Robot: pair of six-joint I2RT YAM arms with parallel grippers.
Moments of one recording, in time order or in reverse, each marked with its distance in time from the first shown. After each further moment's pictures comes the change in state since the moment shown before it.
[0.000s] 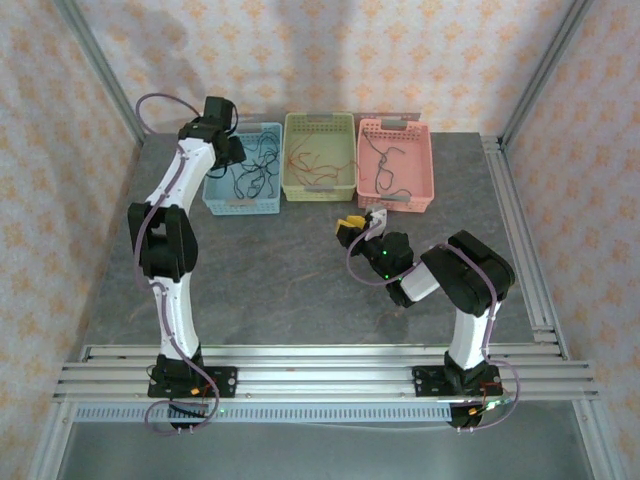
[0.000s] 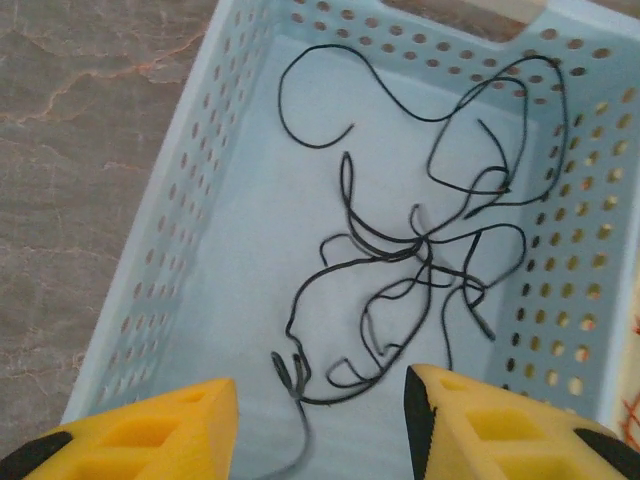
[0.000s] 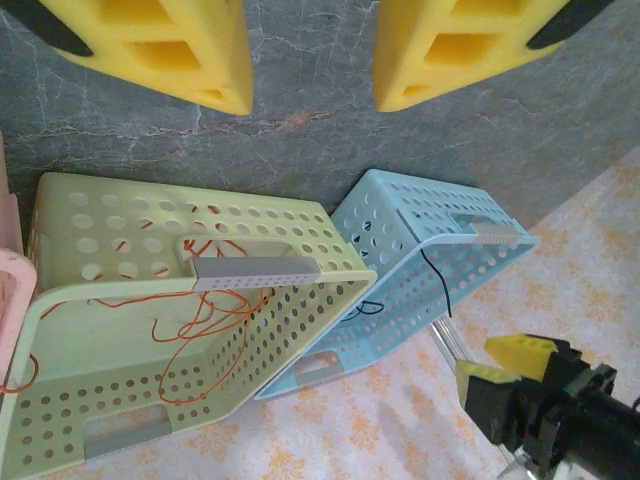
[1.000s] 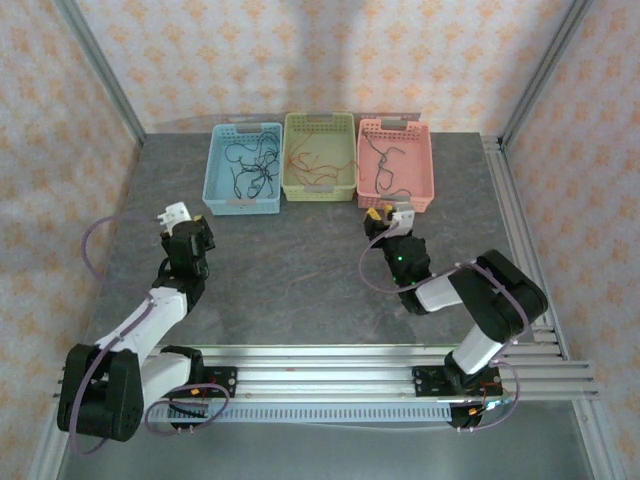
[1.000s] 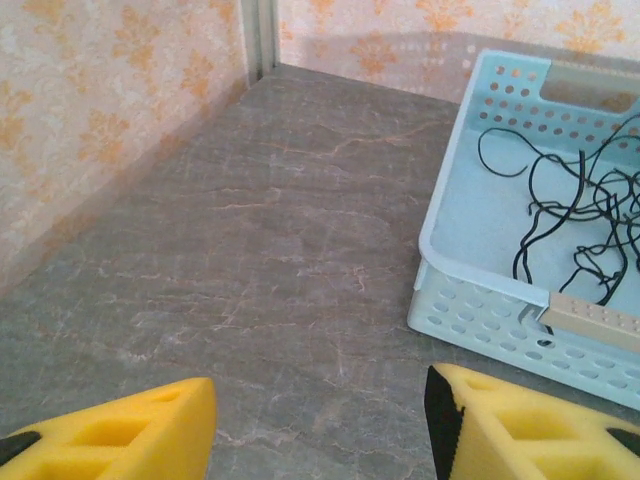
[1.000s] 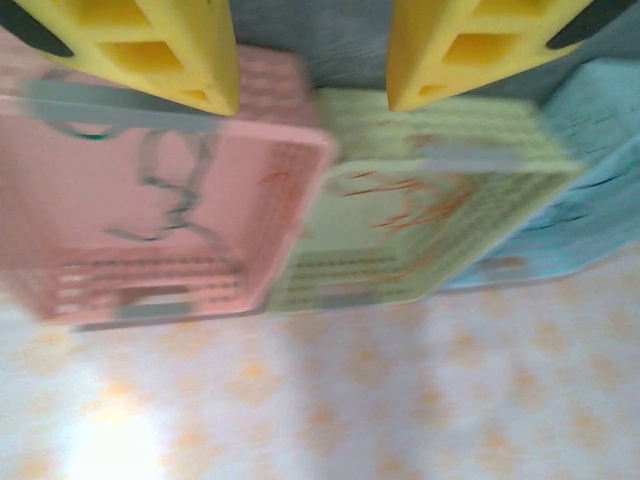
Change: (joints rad) left arm -0.028 -1.009 -1.554 1.100 -0.365 0.209; right arm -0.031 -0.243 -0.125 -0.048 0.460 -0.238
